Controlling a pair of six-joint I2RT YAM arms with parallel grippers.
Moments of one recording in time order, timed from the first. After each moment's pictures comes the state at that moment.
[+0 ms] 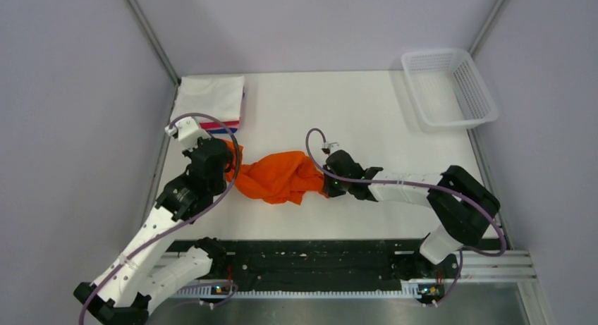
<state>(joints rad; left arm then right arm) -0.60 0.77 0.91 -0.56 -0.87 -0.68 0.85 1.60 0.77 -0.01 0.03 0.52</state>
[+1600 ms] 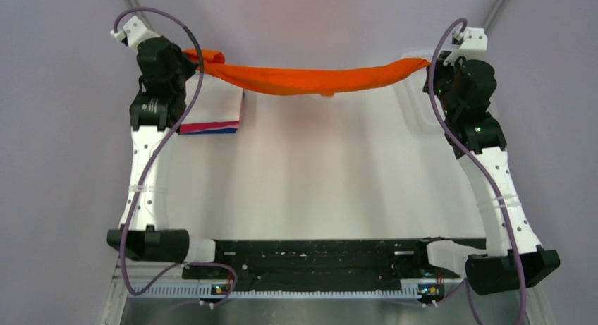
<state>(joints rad) -0.03 1.45 1.82 -0.53 -0.33 -0.55 0.14 1.20 1.41 -0.31 0.20 0.07</state>
